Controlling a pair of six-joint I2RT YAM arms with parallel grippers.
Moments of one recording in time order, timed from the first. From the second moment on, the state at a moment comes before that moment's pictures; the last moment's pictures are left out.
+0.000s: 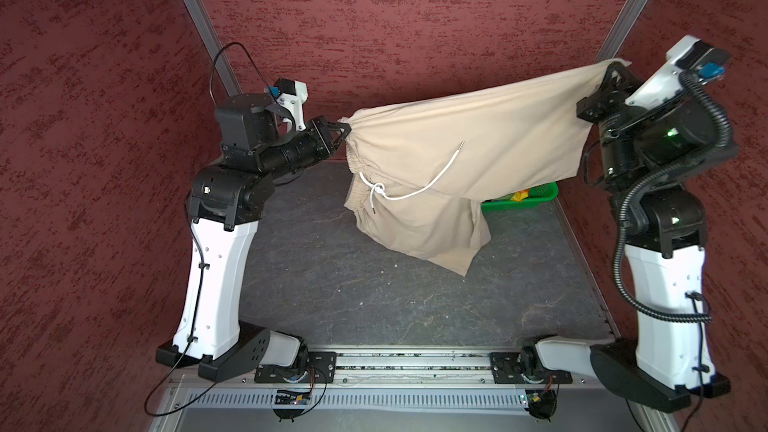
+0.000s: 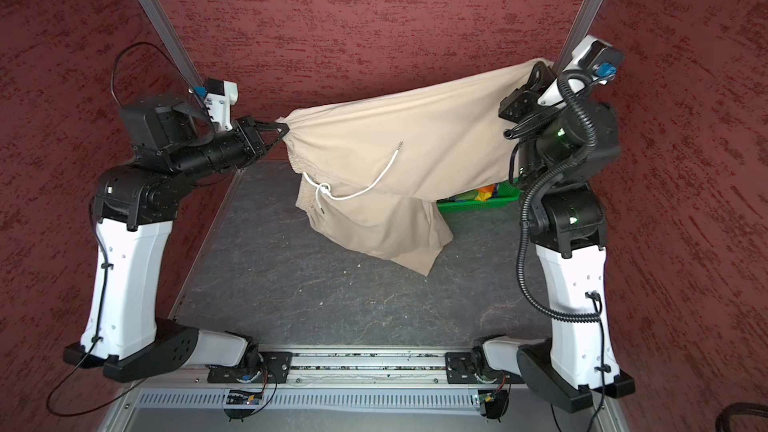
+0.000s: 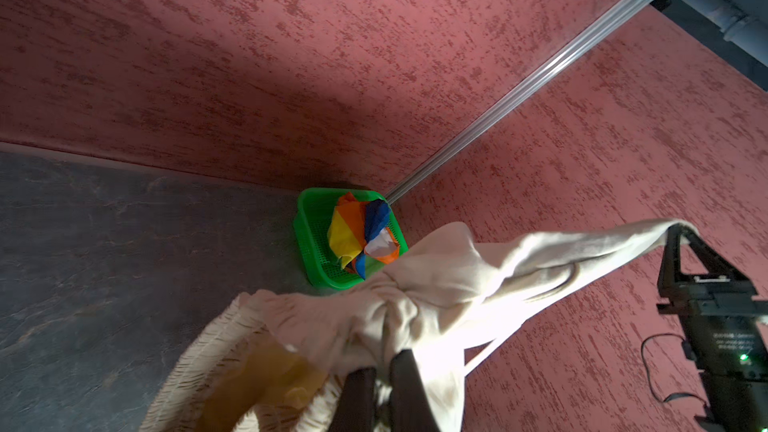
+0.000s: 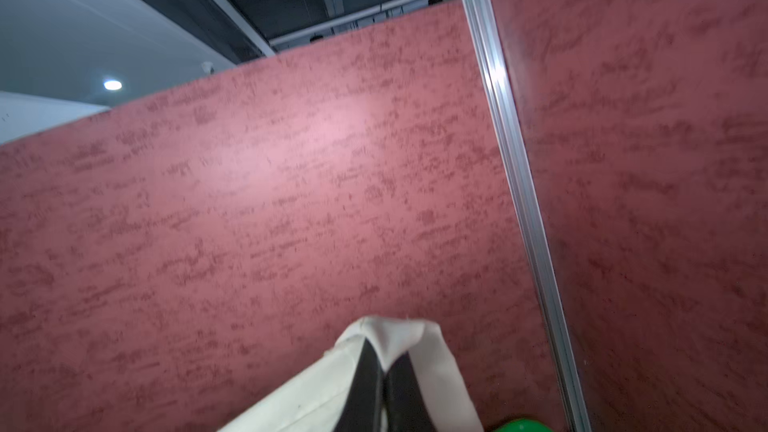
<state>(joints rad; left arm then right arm) -0.27 1.37 2.12 -0.96 0.38 -0.69 0.21 1.37 2.21 -0.47 0.39 0.20</state>
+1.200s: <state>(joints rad) 0.20 1.71 1.37 -0.58 0.10 -0.88 0.34 2.66 2.54 -0.38 -0.04 0.53</state>
